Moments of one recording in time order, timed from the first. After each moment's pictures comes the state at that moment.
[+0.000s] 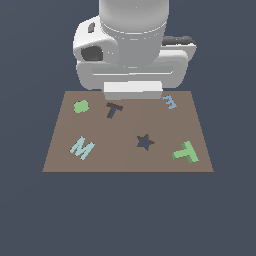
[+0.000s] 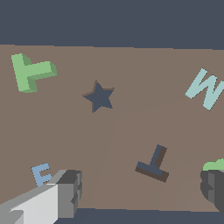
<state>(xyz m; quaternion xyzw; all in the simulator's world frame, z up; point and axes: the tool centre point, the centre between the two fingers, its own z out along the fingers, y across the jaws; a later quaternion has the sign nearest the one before) -0.010 0.008 0.160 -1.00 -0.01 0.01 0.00</state>
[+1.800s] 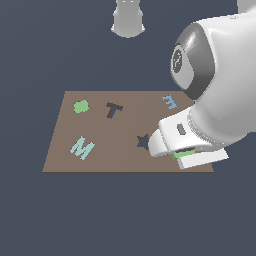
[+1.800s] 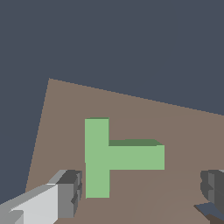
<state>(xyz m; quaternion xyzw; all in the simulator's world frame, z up) 0.090 0.149 0.057 -0.99 -0.11 0.00 0.00</state>
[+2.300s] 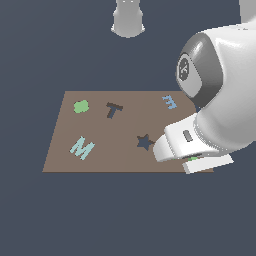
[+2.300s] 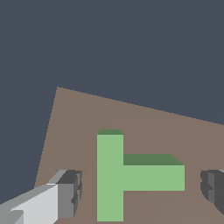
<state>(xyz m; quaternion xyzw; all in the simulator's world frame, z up) 0.098 0.162 0.050 -0.99 -0.11 0.00 0.00</state>
